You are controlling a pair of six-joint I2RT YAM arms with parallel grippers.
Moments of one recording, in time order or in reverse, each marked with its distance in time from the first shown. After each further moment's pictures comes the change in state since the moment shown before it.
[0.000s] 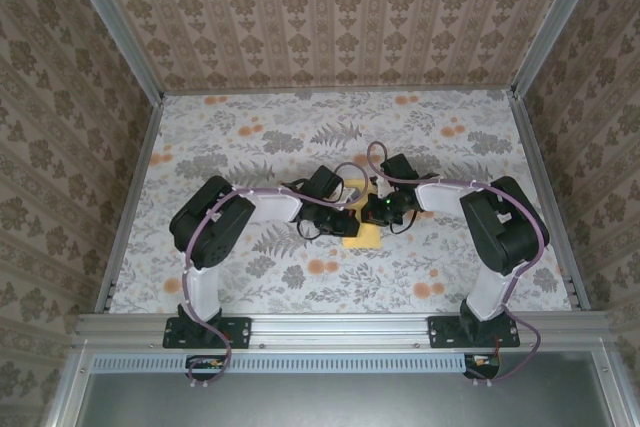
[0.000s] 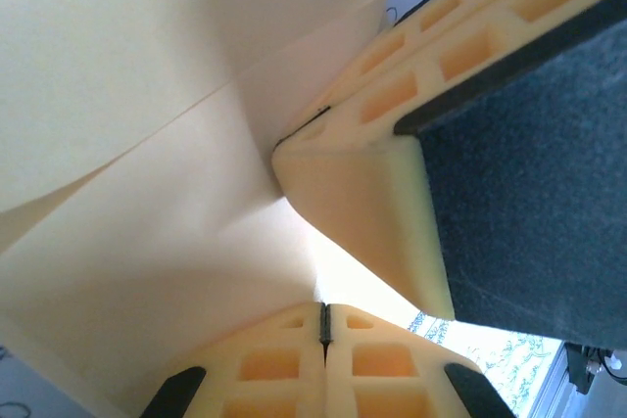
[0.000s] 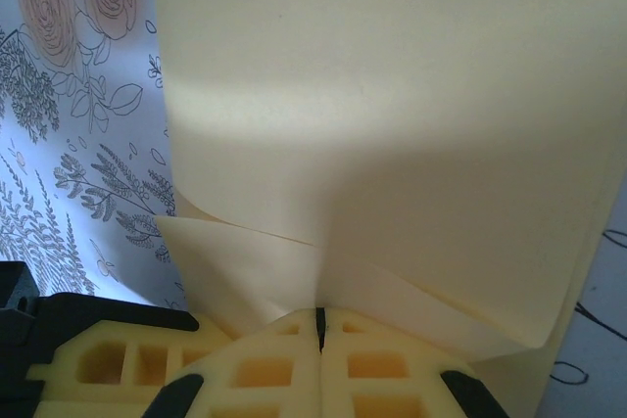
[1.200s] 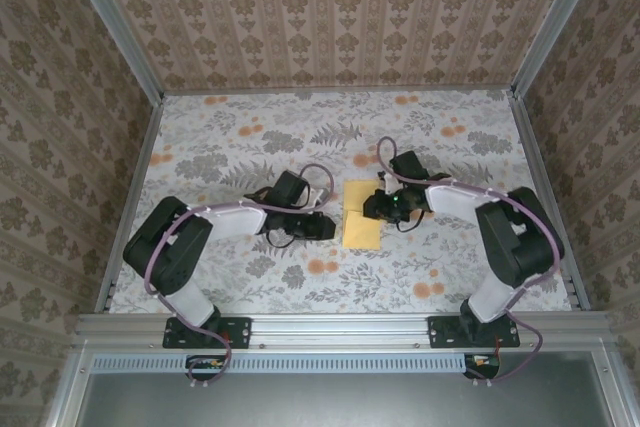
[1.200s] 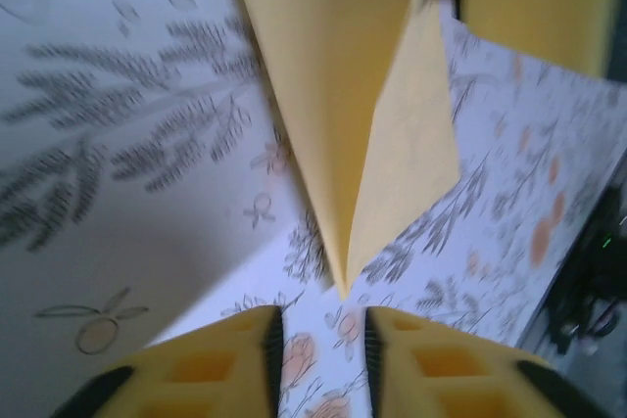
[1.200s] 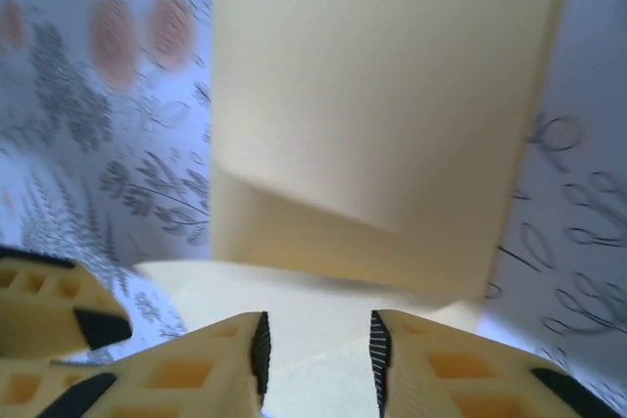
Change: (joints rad) left arm 0.122 -0.285 -0.253 0.026 0.003 -0.021; right arm -0.053 -0.151 -0.048 -0.006 0.026 0.000
